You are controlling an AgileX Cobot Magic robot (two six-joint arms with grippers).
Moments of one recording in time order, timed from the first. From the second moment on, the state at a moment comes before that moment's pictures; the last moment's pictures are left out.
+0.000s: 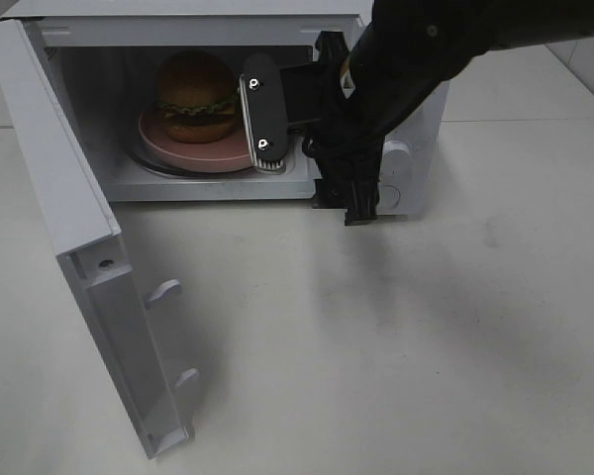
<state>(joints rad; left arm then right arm) 0.04 -0.01 -0.50 -0.21 1.04 0.14 0.66 1.79 -1.25 -0.32 0.44 -0.86</state>
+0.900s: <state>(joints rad) 0.04 -0.01 -0.50 -0.21 1.04 0.14 0.65 1.38 -0.97 -0.31 0.79 -0.14</state>
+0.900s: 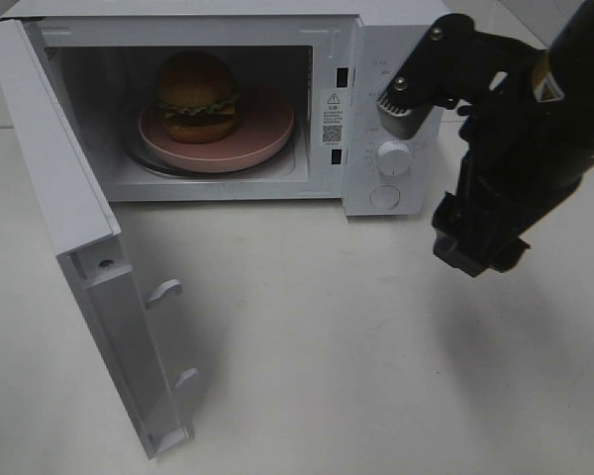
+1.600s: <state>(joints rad) 0.04 -0.01 -0.50 -0.21 1.04 0.14 0.65 0.99 -0.83 -0.26 1.08 -0.02</state>
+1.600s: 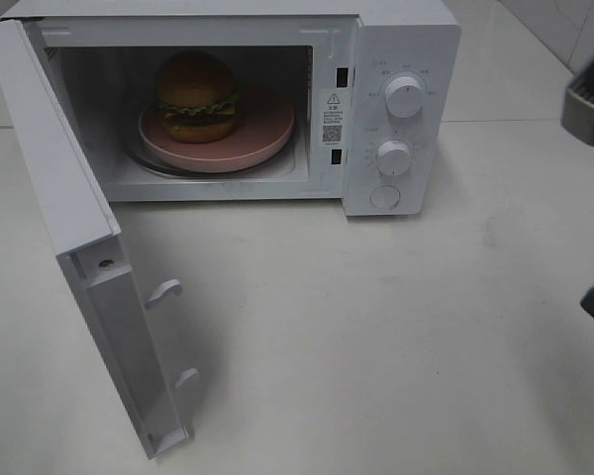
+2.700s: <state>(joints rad) 0.04 -0.01 -0.50 -0.21 1.04 0.14 0.14 0.20 -0.51 -0.09 1.05 0.00</state>
